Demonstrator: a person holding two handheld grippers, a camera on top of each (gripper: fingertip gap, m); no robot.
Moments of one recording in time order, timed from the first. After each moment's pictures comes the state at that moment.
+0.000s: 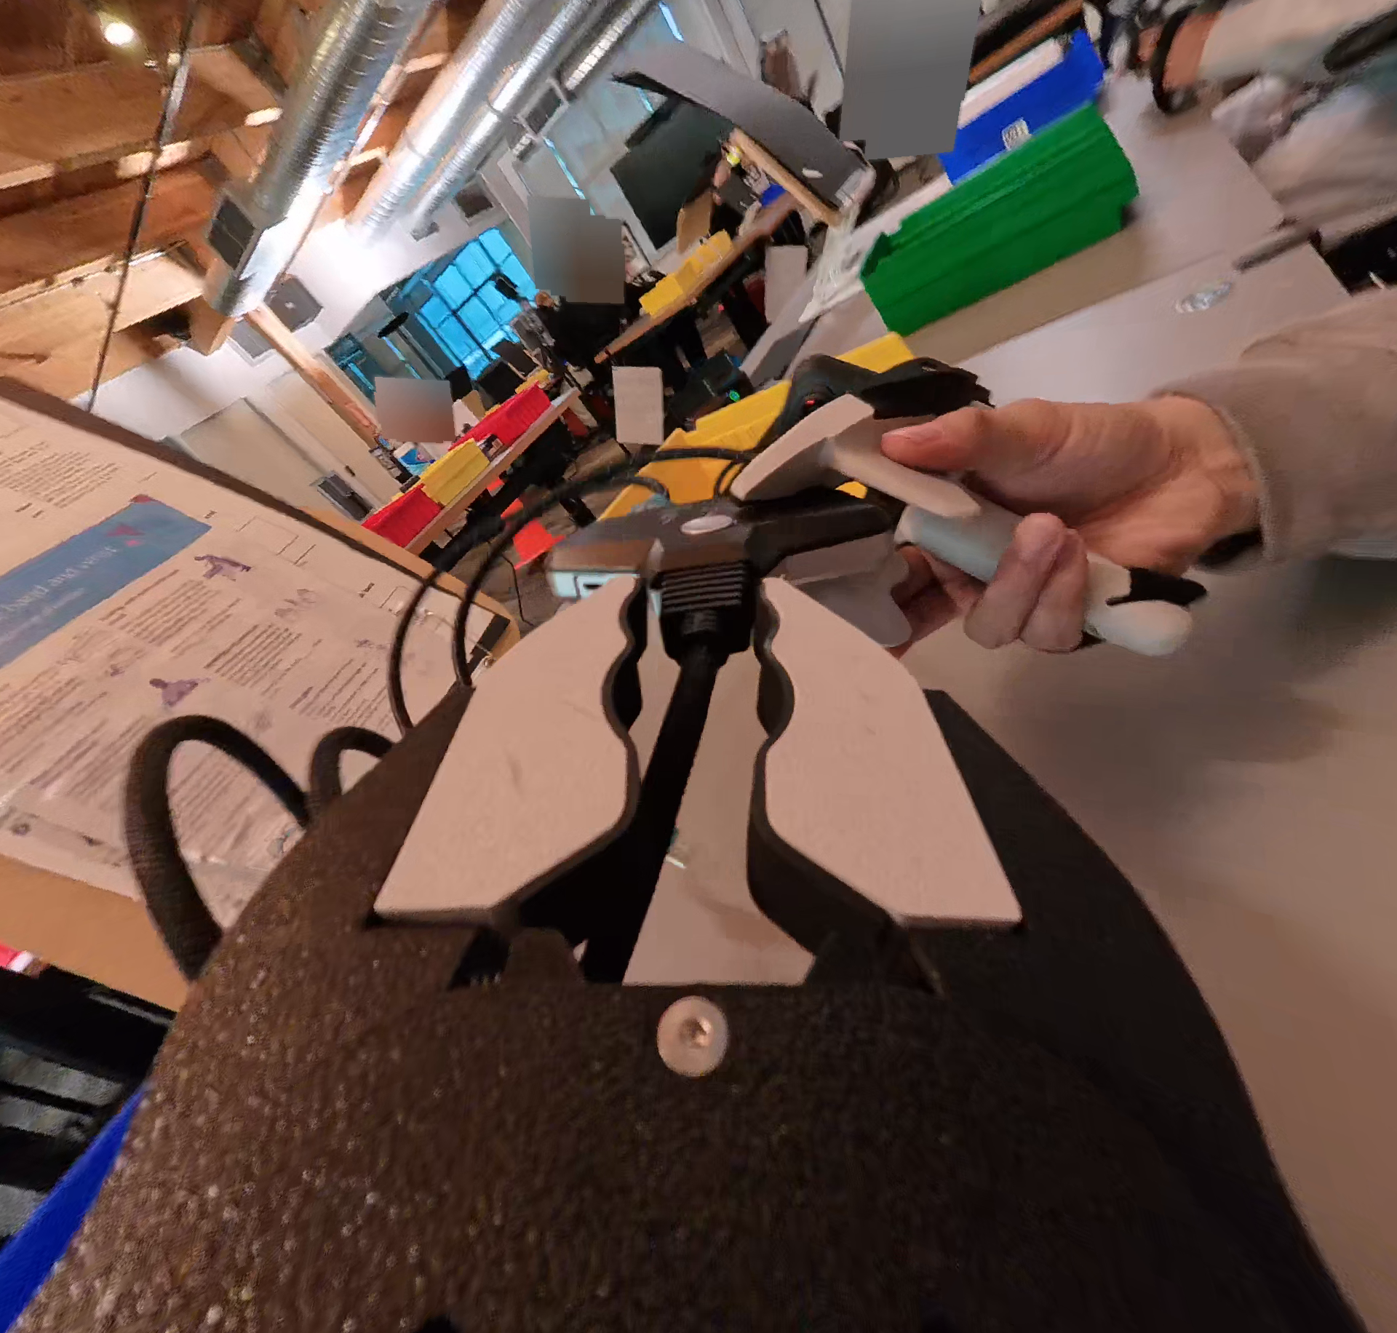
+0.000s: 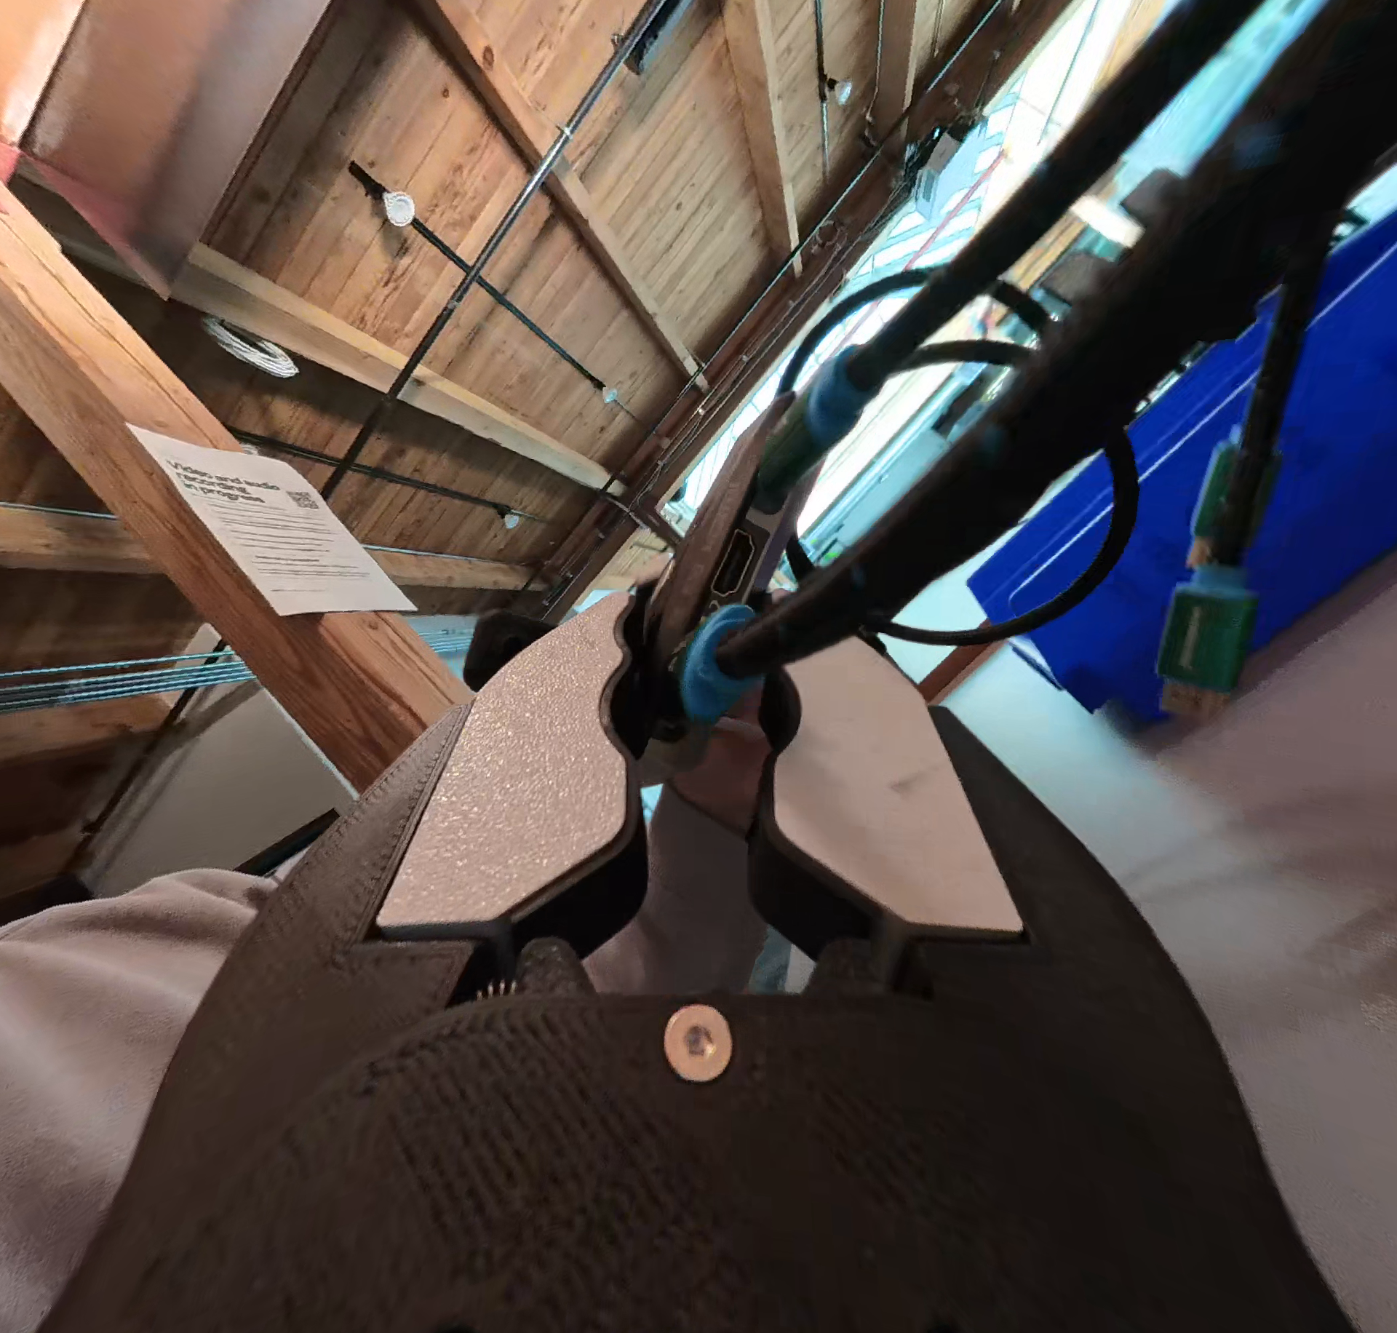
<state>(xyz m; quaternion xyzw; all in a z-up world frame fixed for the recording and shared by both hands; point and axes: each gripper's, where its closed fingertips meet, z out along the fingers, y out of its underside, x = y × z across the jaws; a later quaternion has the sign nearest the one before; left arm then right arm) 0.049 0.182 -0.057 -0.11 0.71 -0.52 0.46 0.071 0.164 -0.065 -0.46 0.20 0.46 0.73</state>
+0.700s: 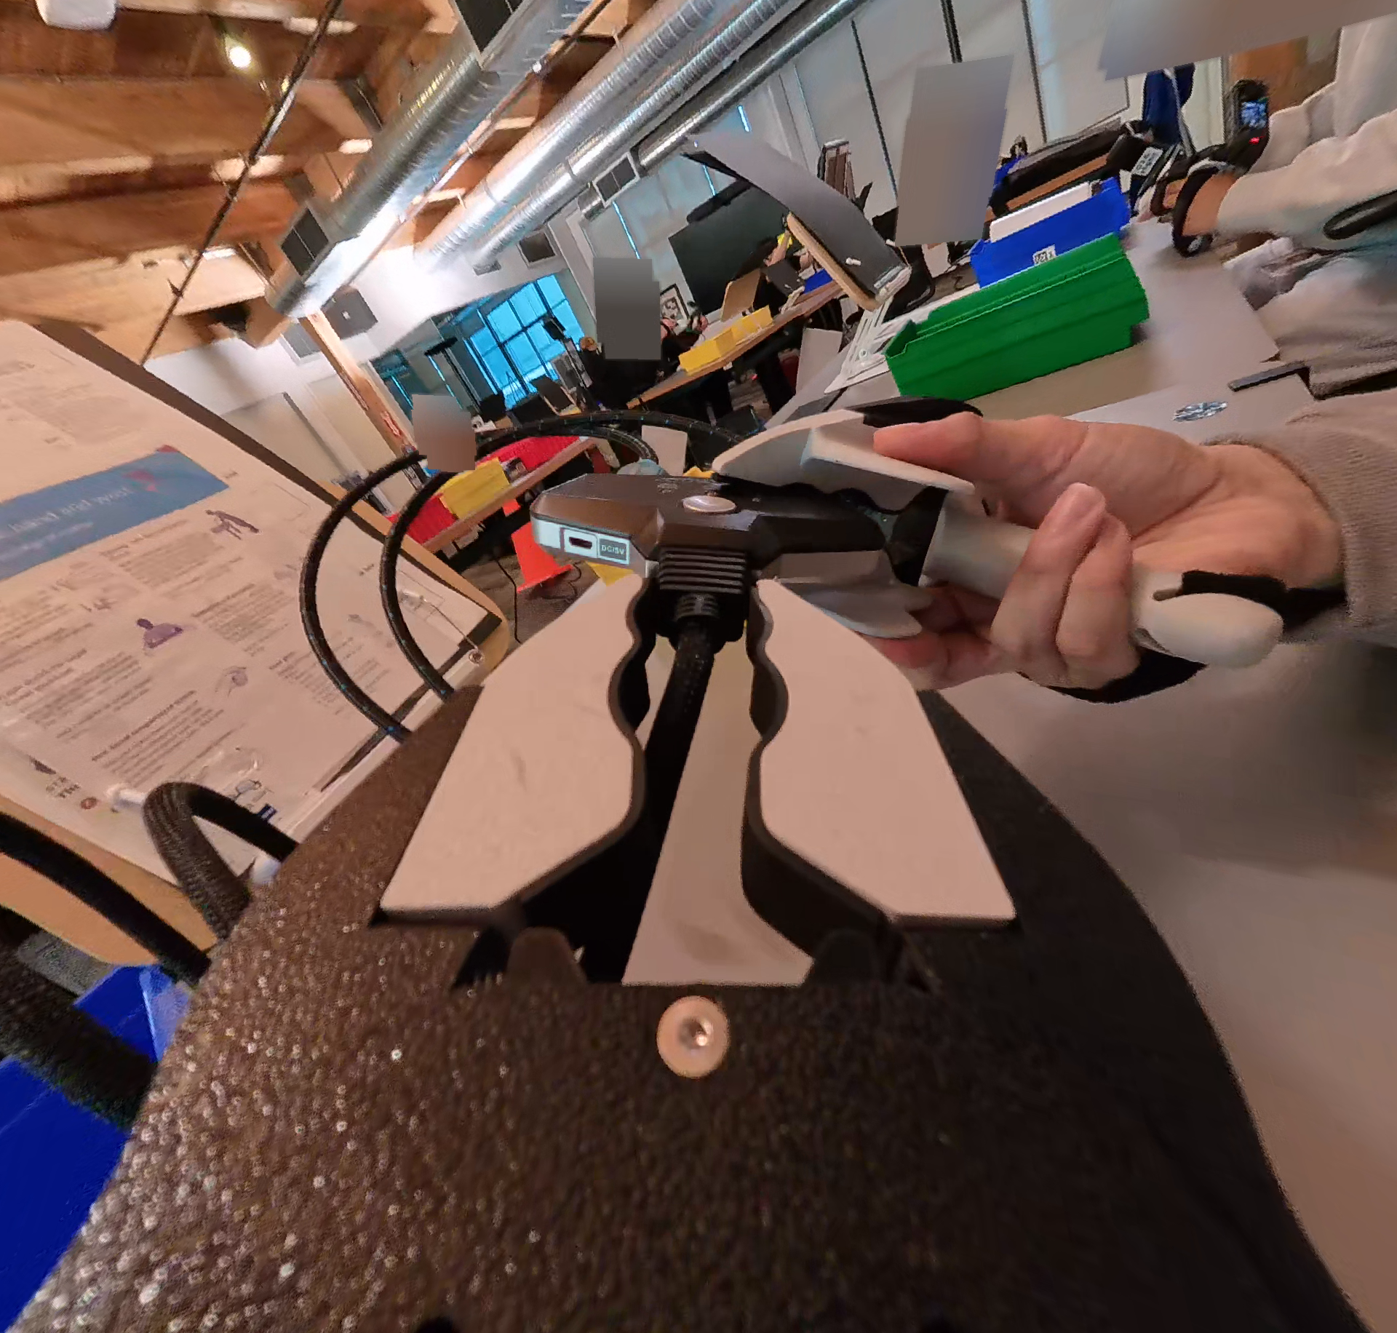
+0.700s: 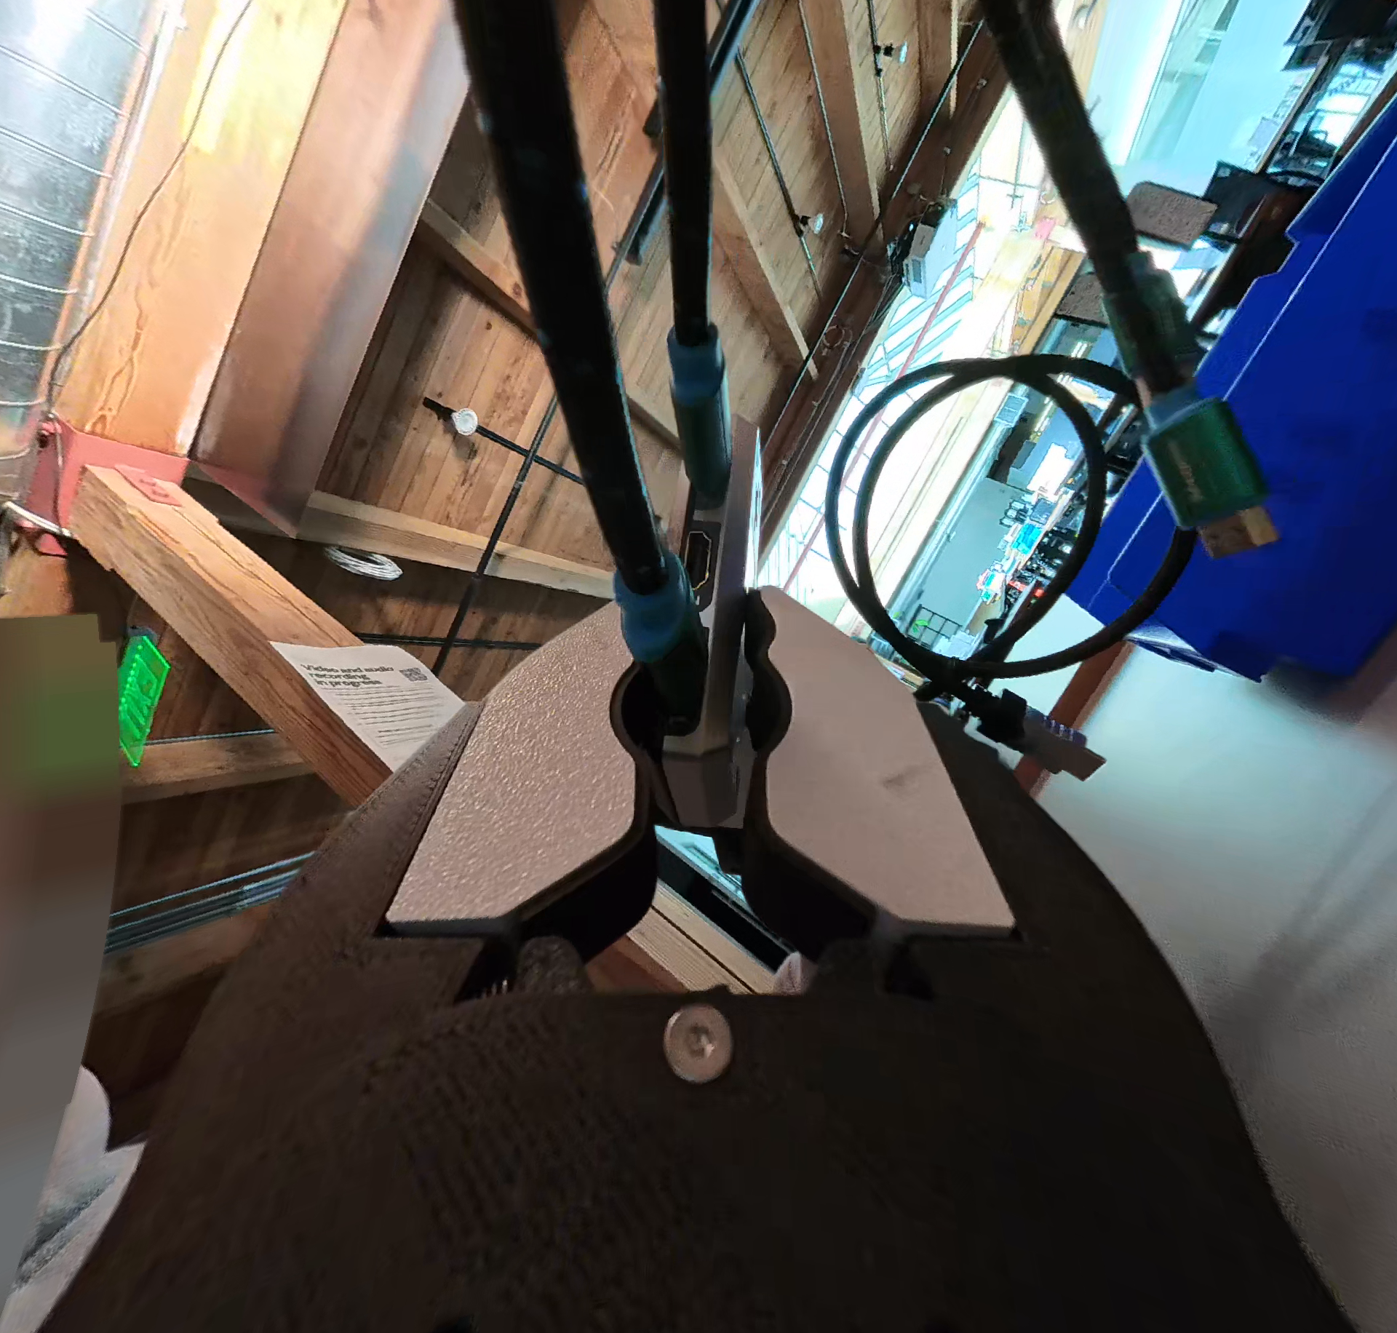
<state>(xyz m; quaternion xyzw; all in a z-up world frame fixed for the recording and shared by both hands) 0.037 0.186 -0.062 -0.15 0.66 -0.57 0.46 0.066 0.166 -0.055 -0.36 0.29 0.54 0.71</state>
